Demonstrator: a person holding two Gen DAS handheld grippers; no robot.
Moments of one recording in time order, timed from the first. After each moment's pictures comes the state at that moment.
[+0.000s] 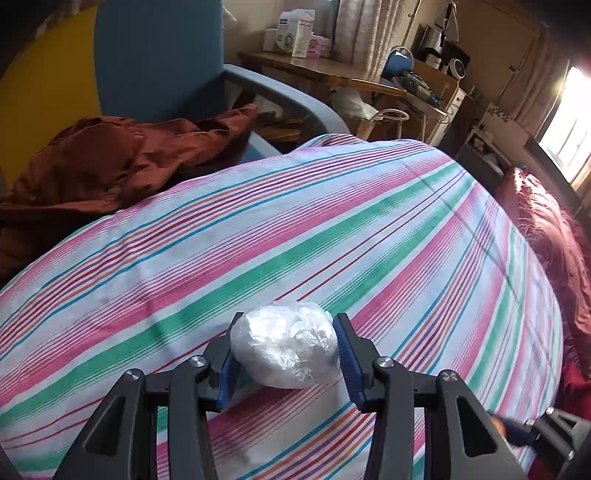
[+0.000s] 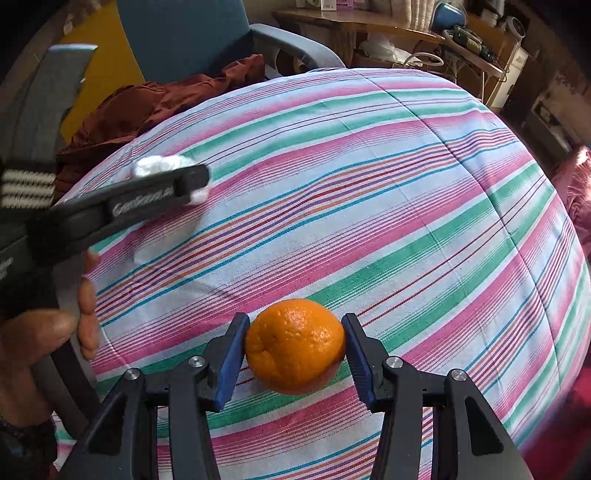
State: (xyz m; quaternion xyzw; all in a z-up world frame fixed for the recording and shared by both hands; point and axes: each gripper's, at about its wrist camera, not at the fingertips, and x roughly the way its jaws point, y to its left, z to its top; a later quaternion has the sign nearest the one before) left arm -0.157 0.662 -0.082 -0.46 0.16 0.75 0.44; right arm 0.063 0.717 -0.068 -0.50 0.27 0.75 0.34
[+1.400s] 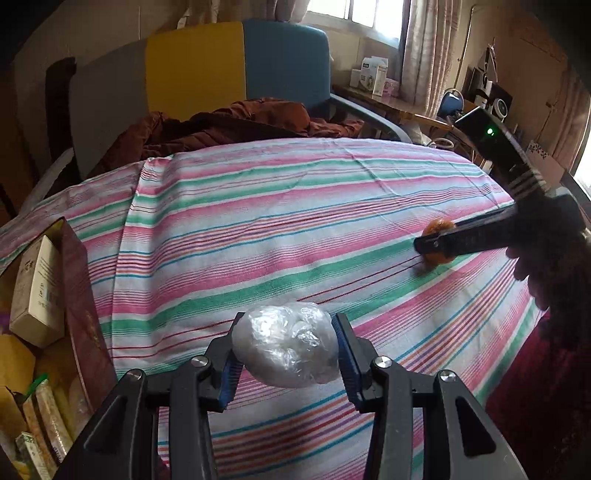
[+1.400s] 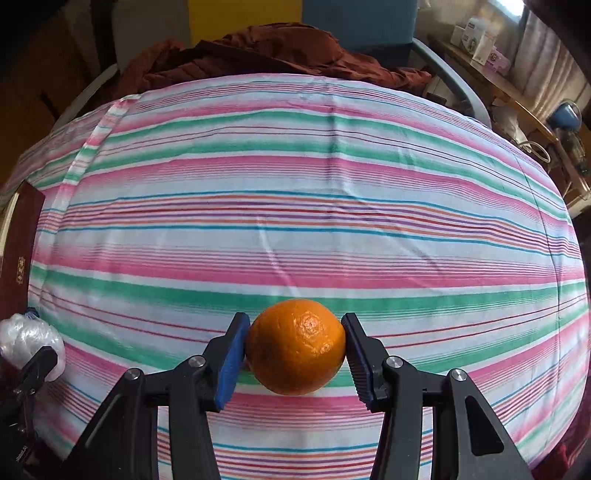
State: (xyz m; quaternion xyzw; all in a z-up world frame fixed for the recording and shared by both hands) left arm -0.038 0.330 -0.044 -0.42 0.12 0.83 0.34; right arm -0.008 0.574 -0.070 -0.57 0.12 0.80 0.17
